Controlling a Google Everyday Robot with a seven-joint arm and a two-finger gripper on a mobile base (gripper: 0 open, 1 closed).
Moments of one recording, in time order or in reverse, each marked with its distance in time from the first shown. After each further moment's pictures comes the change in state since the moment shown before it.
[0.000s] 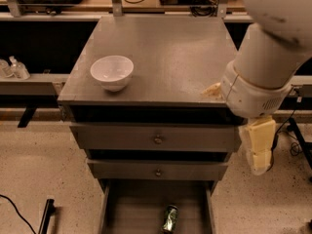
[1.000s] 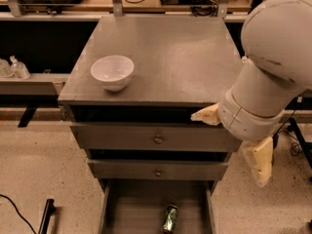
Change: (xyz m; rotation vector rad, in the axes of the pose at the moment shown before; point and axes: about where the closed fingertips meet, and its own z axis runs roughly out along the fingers) arm 0.002 0.015 0.046 0.006 -0.018 -0.286
